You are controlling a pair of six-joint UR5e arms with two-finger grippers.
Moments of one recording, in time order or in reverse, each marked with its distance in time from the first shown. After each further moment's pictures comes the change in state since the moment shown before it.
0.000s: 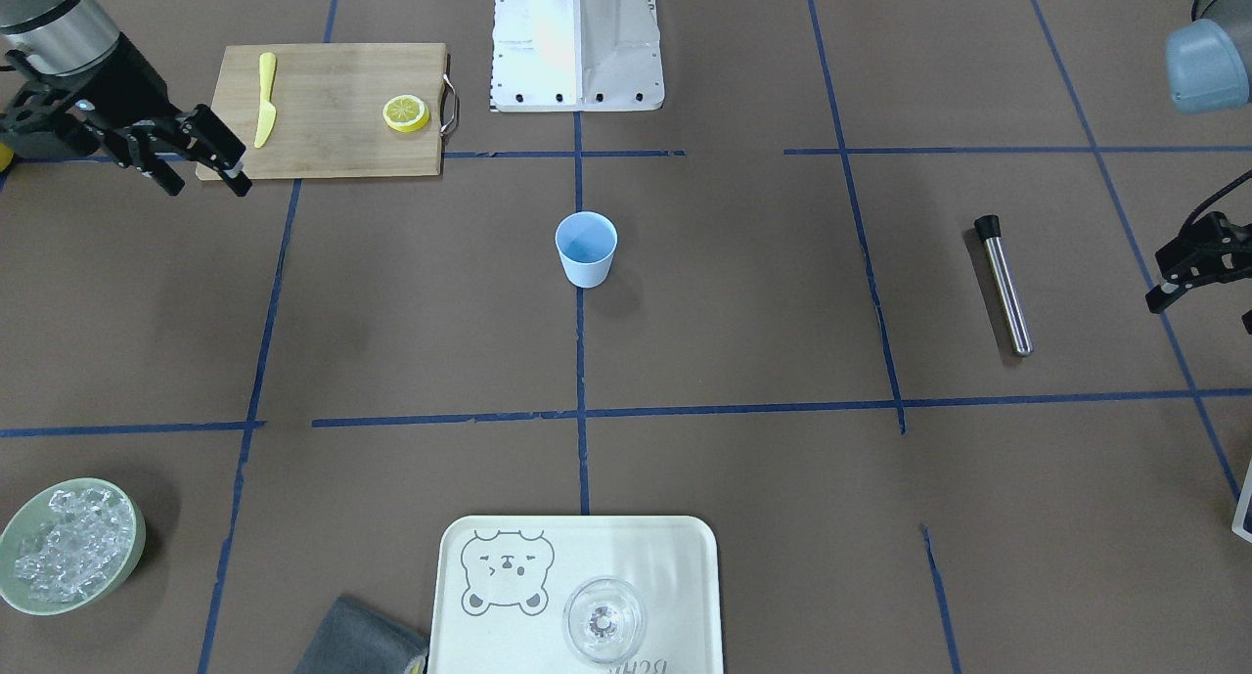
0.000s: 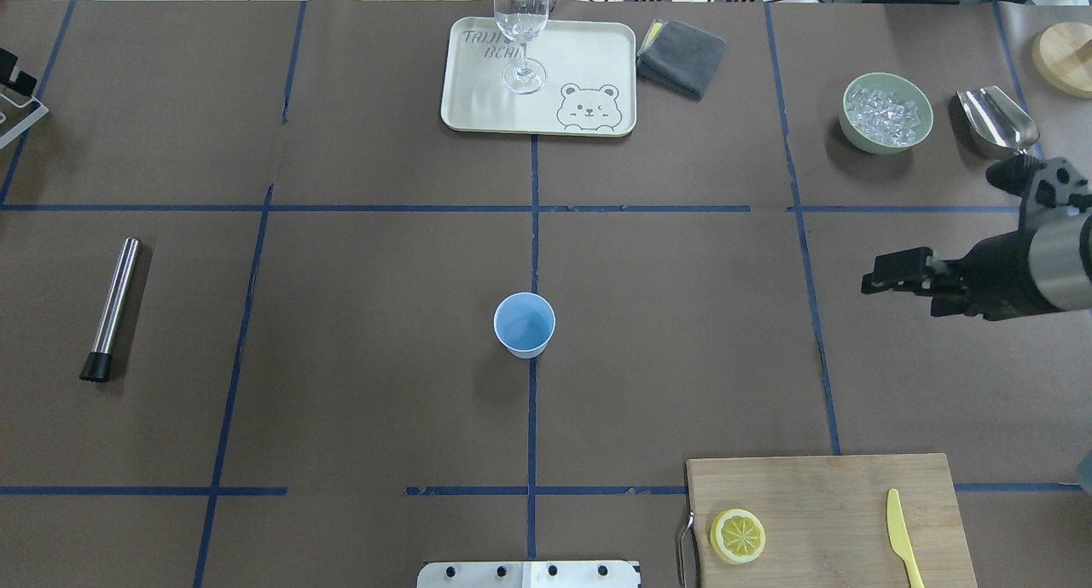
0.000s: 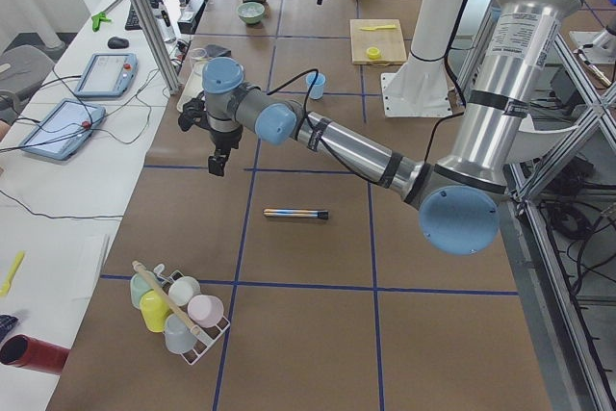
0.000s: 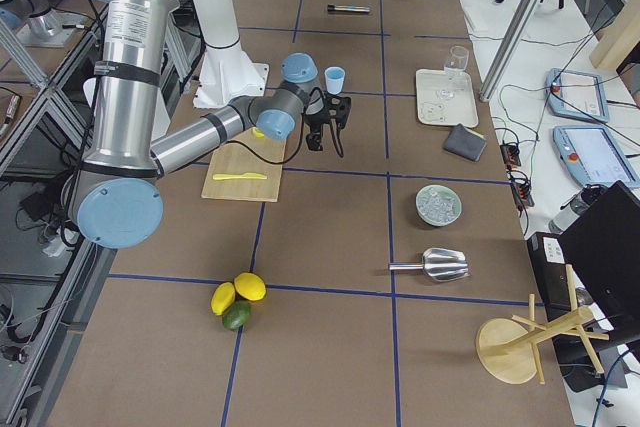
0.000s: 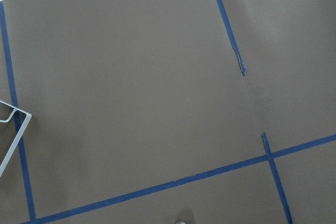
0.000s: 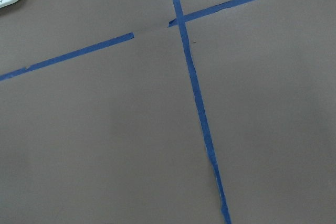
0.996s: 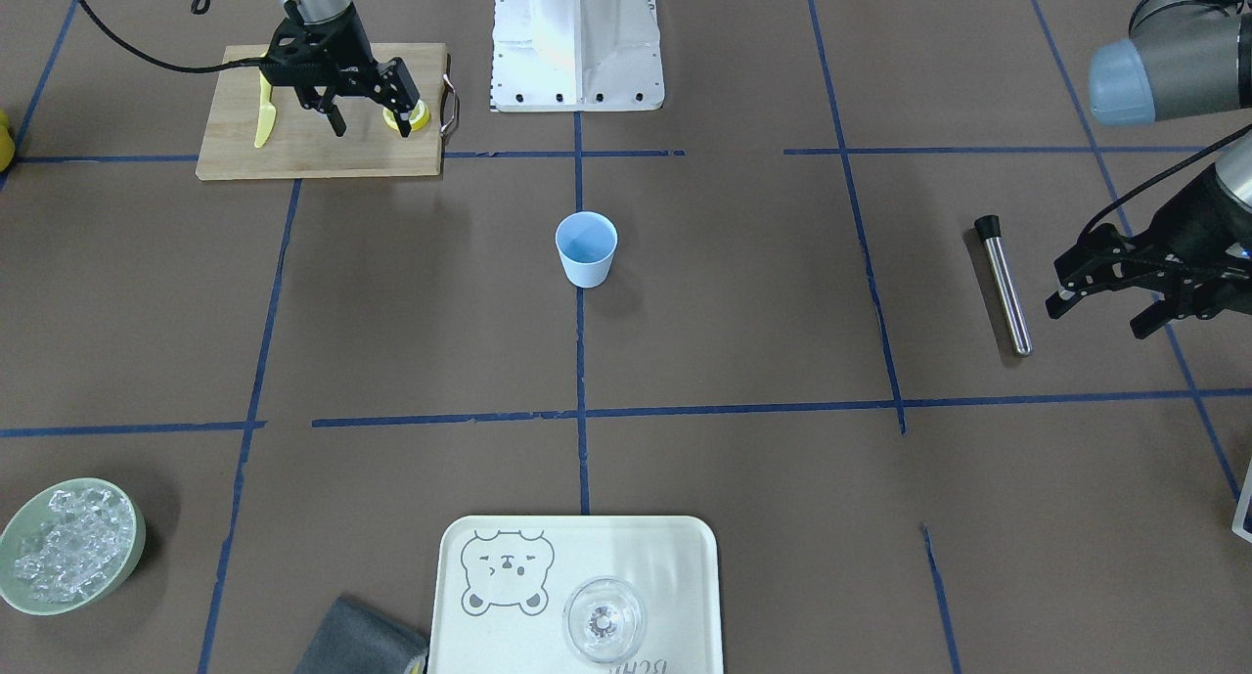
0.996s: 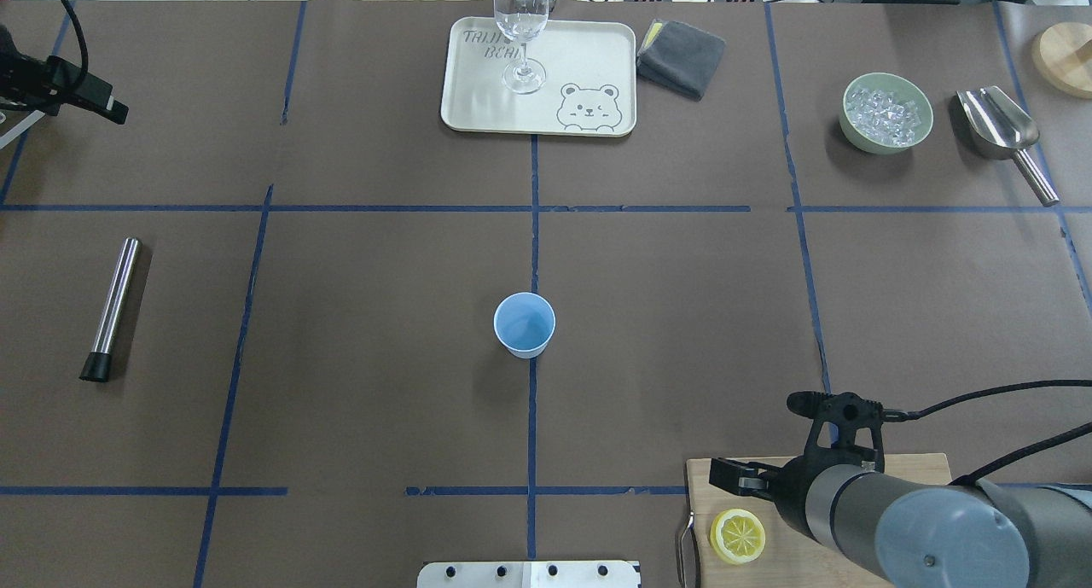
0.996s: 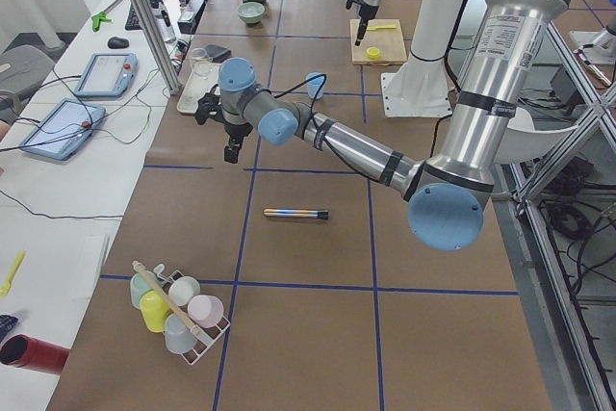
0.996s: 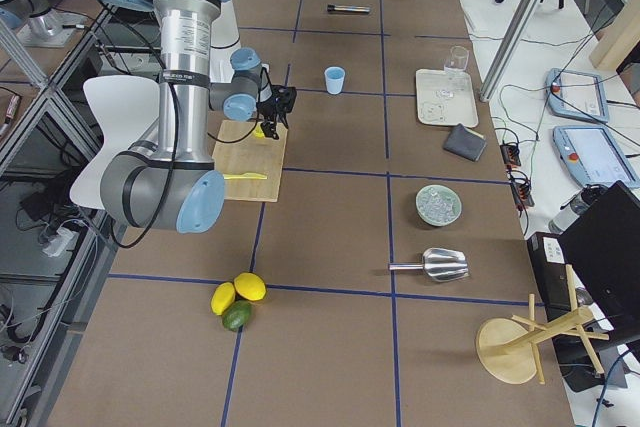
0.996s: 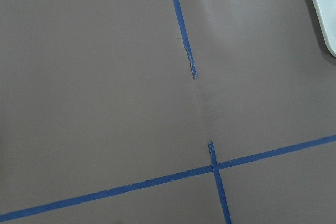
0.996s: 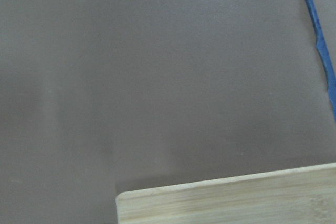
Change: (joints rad) left arm 0.102 0.000 0.006 -0.133 0.000 -0.195; right arm -0.608 0.126 0.031 -0.228 -0.539 0.274
